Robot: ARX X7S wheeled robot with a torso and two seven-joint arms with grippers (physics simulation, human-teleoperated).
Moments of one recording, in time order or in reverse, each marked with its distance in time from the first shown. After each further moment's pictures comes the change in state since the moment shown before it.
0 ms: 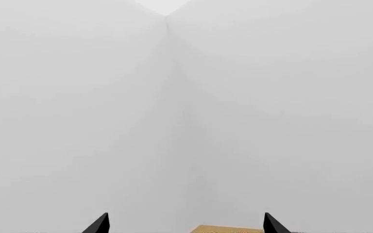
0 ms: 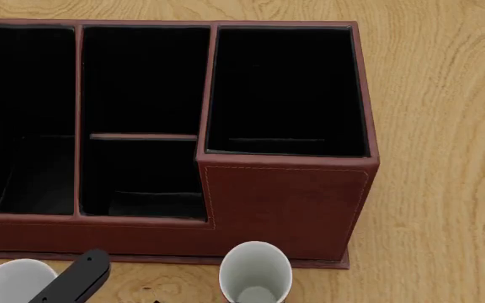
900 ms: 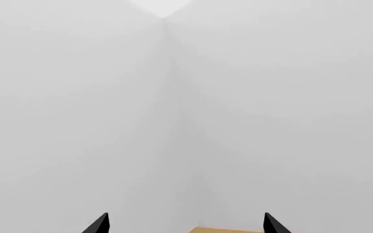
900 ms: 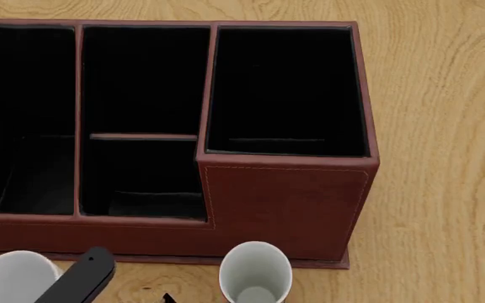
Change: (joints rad) left arm -0.007 0.025 -0.025 0.040 -0.011 -0.030 0.019; right arm 0.034 0.074 0.014 -0.185 0.091 0.018 0.167
